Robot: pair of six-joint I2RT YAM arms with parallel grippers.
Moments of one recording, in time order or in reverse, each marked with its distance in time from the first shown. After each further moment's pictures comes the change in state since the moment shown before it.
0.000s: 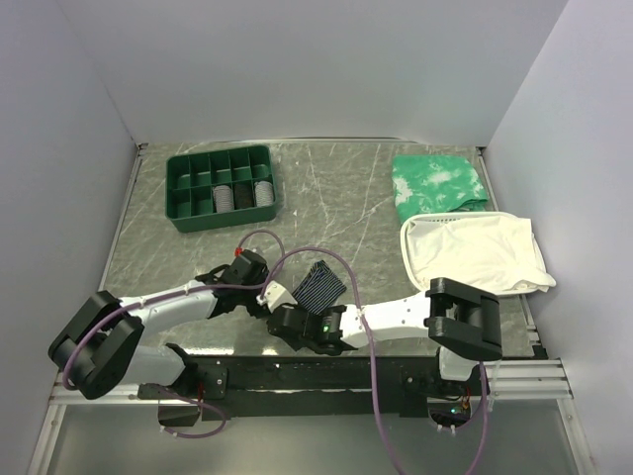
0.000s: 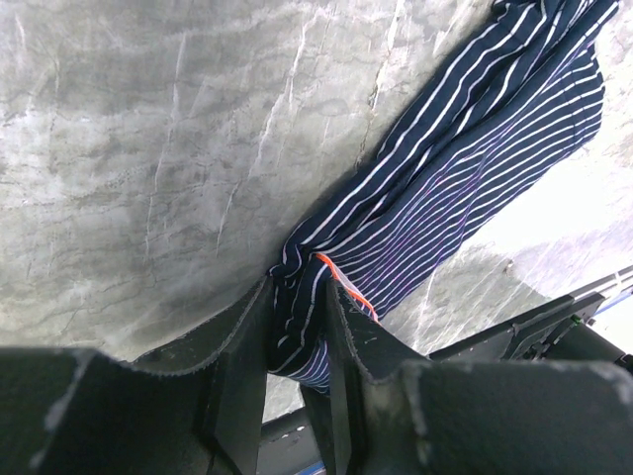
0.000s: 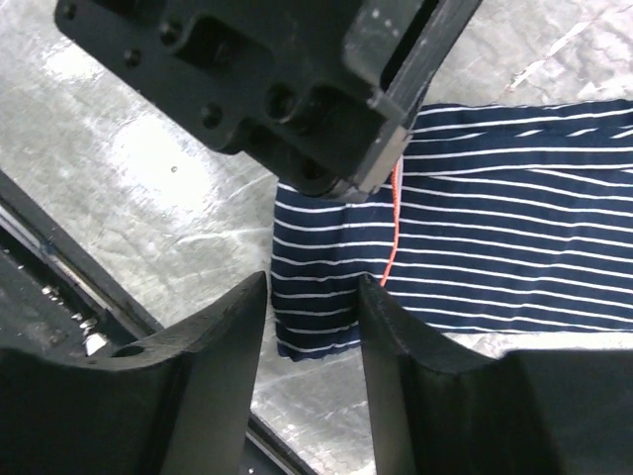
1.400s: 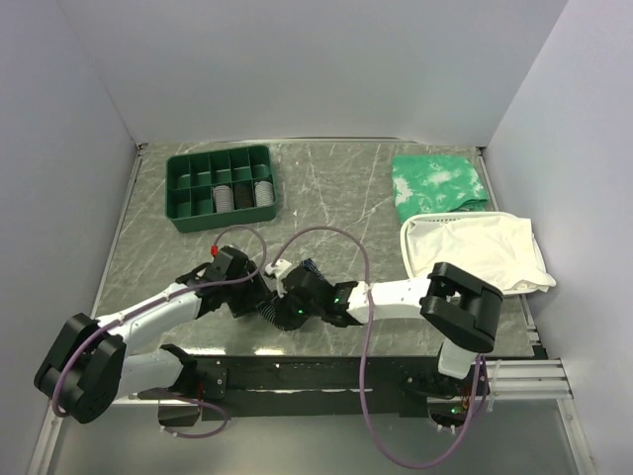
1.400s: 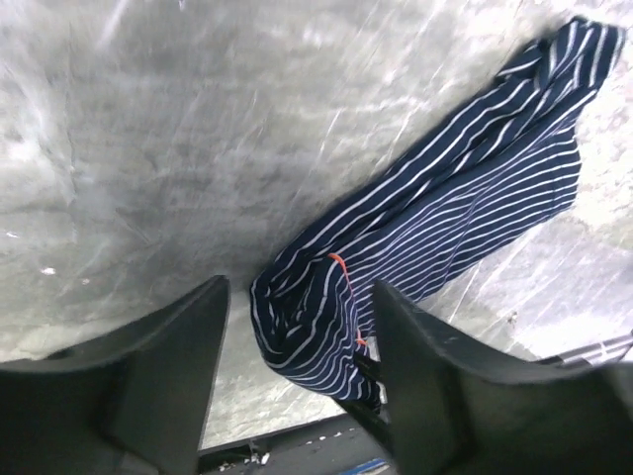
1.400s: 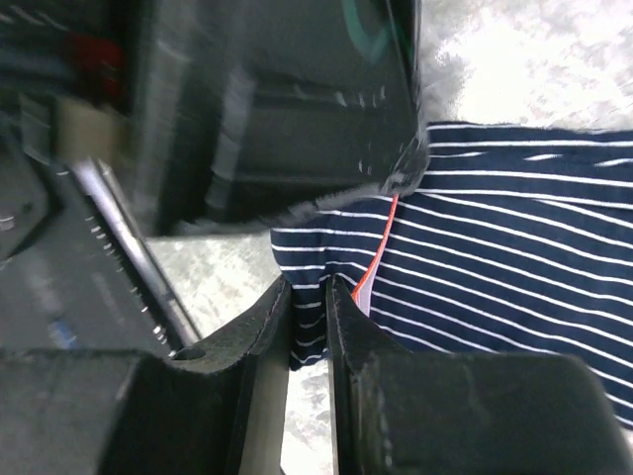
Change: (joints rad) left arm 0.134 -0.132 -0.023 -0.132 -0.067 0.009; right arm -0.208 0.016 -0.049 0.276 -0.436 0.016
